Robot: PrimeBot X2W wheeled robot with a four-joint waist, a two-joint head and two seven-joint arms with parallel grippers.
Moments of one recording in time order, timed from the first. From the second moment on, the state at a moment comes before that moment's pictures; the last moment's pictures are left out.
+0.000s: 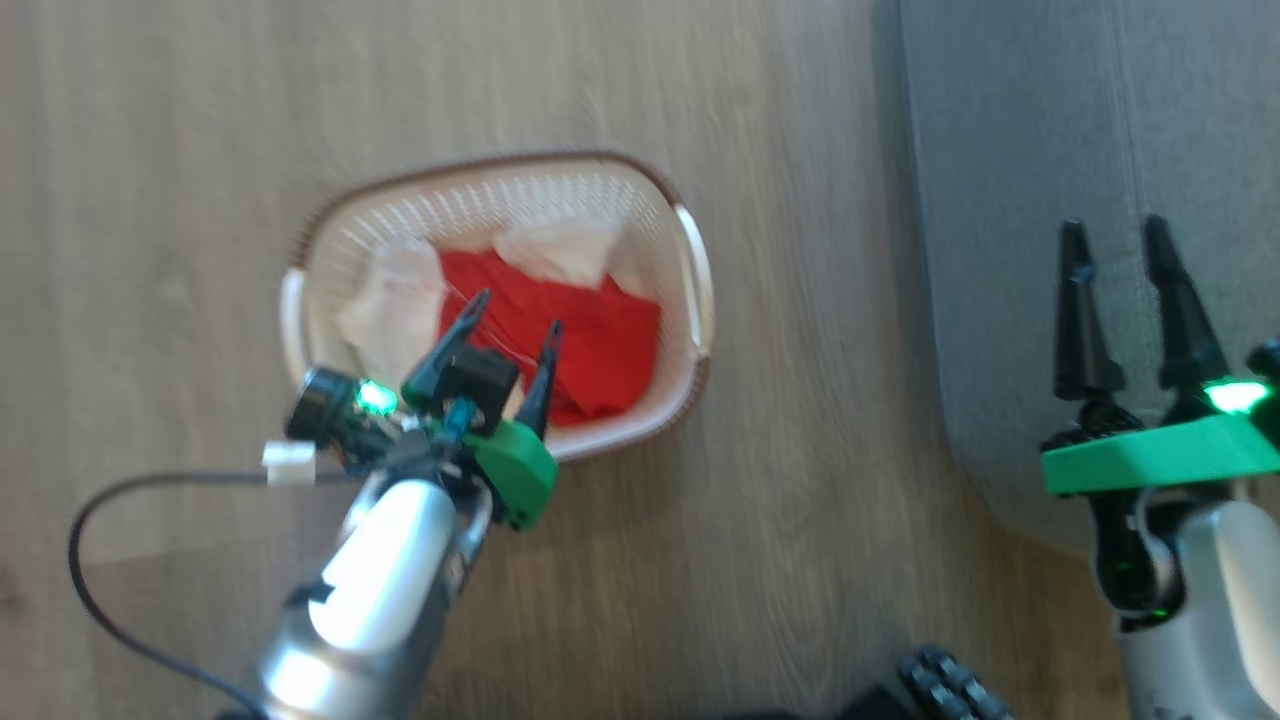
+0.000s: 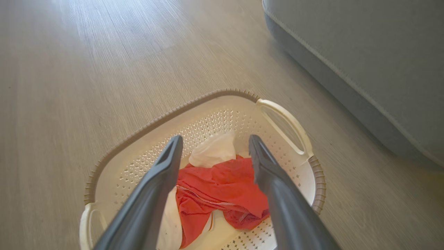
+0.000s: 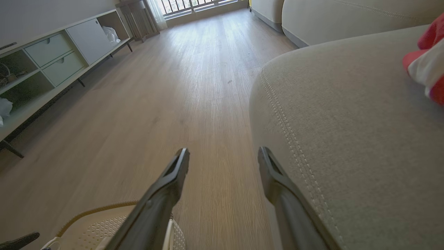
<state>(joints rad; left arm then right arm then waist) -0.47 0.06 -0.47 0.57 -0.09 0.13 -0.26 -0.20 -0.15 -0.02 0.07 0.41 0.13 -0.26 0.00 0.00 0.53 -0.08</state>
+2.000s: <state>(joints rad) -1.04 0.25 -0.51 1.30 -0.05 0.14 0.07 -0.34 -0.04 0.13 0.06 0.47 0.14 -0.26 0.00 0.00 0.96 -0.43</state>
